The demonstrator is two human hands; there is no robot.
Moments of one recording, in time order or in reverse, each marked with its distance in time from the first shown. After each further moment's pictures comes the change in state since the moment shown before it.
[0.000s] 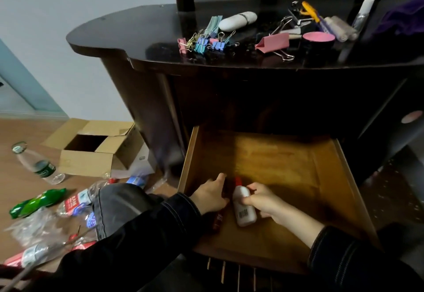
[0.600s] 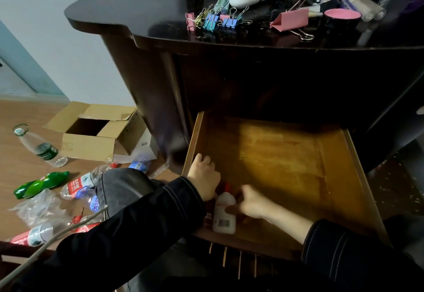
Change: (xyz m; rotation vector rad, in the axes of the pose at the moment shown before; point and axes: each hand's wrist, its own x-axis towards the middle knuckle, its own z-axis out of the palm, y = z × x) left_hand -0.020 -0.005 -0.022 0.979 0.099 0.164; right_hand -0.018 -0.003 0.038 -0.250 -0.174 -0.079
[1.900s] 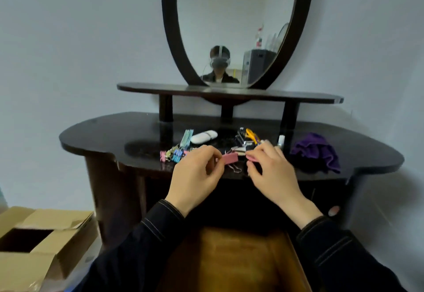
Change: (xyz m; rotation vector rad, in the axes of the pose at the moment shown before) left_hand -0.043 -0.074 -0.240 -0.926 1.383 -0.001; right_hand -0.151 -0.135 -0.233 -0.623 1.368 -0.748
